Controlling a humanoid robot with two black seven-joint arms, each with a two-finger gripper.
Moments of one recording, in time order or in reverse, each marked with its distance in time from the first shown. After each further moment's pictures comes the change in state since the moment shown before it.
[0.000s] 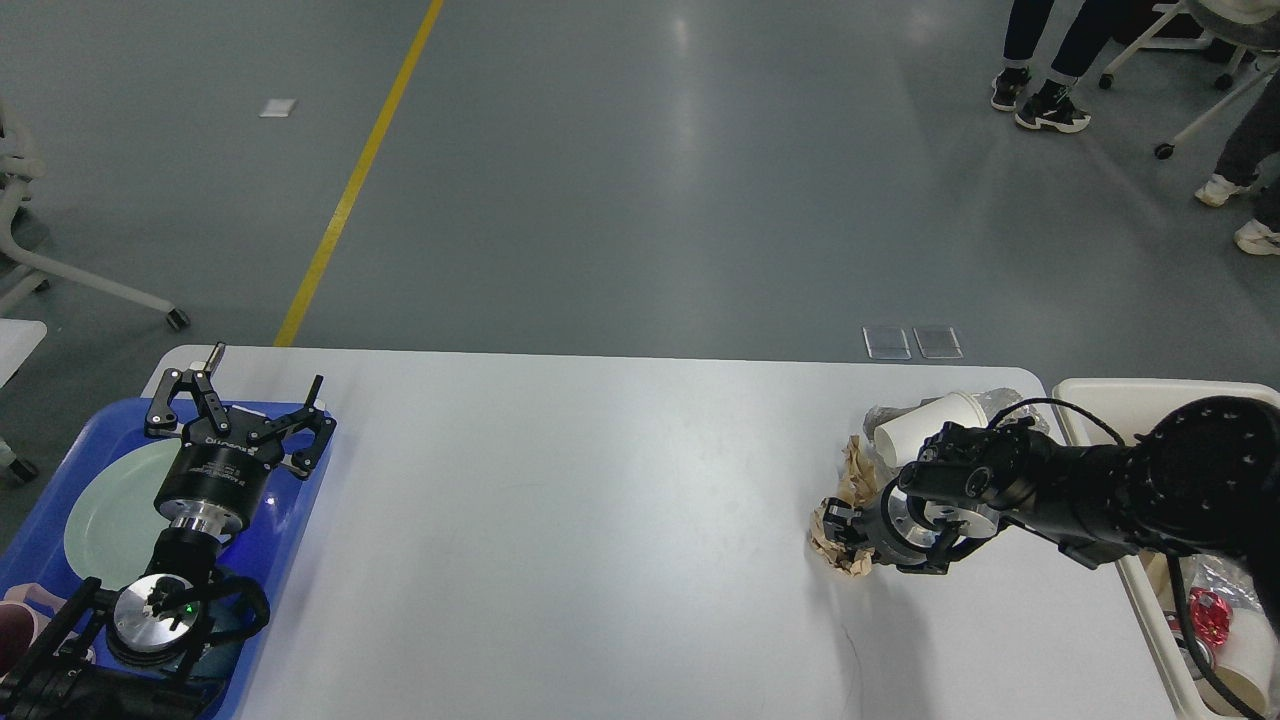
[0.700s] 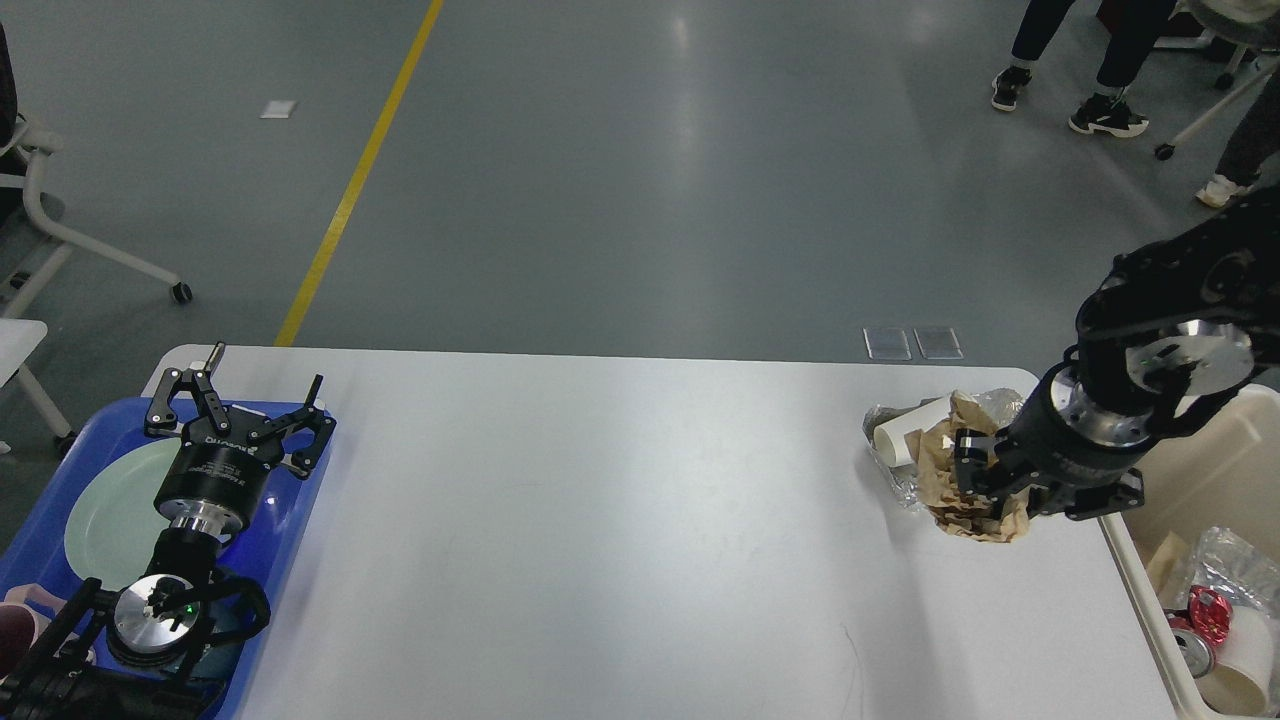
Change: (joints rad) left arm 0.000 0.000 0.000 0.000 0.001 -0.001 0.000; right arm 0.929 -0.188 -0.533 0.804 0.167 0.209 0.084
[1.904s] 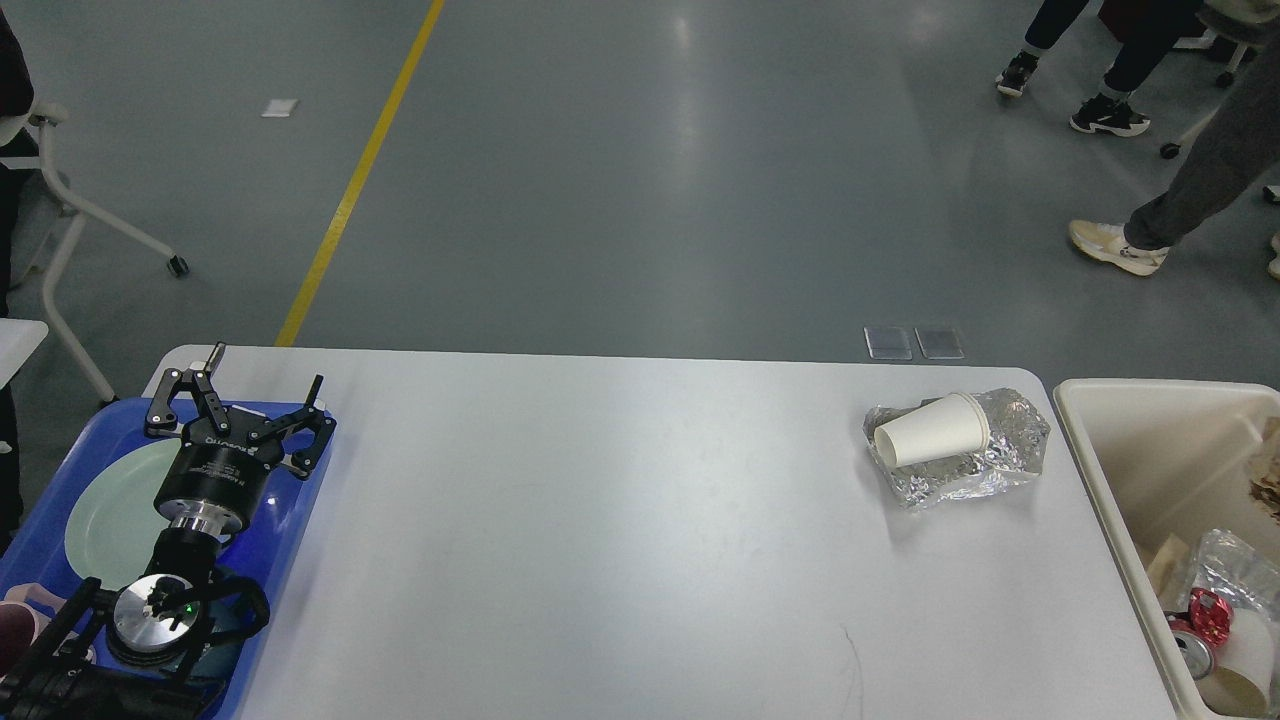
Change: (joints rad) left arm 0.000 0.000 0.000 0.000 -0.001 0.001 0.000; right arm -1.018 -0.395 0.218 -1.067 0.019 -0.144 0.148
